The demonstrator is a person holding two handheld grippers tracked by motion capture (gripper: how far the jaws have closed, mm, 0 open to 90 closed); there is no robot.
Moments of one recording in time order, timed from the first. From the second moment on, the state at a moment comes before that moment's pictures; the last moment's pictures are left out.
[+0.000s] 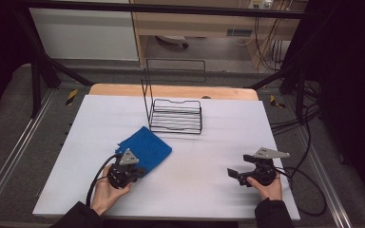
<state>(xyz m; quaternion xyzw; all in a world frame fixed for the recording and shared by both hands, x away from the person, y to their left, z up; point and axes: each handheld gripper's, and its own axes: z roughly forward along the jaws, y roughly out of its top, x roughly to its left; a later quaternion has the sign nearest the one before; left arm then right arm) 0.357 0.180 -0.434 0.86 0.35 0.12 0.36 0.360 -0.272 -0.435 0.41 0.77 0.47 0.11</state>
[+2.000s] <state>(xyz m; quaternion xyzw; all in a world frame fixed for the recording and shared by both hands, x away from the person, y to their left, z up) 0.356 0.219 -0.412 0.83 0.42 0.12 0.35 0.360 -0.269 -0.436 0.41 0.77 0.47 0.11</state>
